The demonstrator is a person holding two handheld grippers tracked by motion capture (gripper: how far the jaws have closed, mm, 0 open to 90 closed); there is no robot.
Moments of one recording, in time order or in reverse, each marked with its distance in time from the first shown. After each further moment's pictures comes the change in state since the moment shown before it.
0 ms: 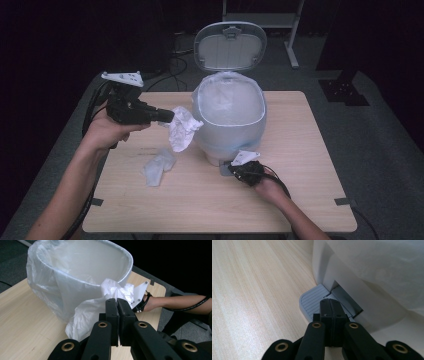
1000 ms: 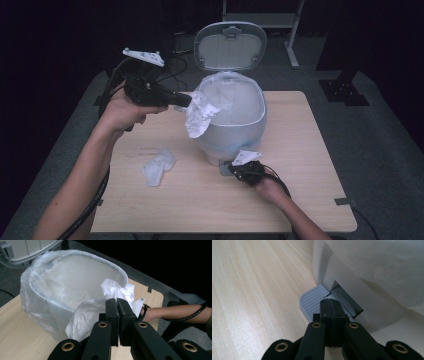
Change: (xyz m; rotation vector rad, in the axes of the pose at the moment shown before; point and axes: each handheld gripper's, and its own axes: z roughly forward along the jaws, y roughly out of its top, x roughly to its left) left arm -0.007 0.052 0.020 0.005 -0.020 0.026; right arm -0.002 -0.002 0.000 -0.012 0.012 0.004
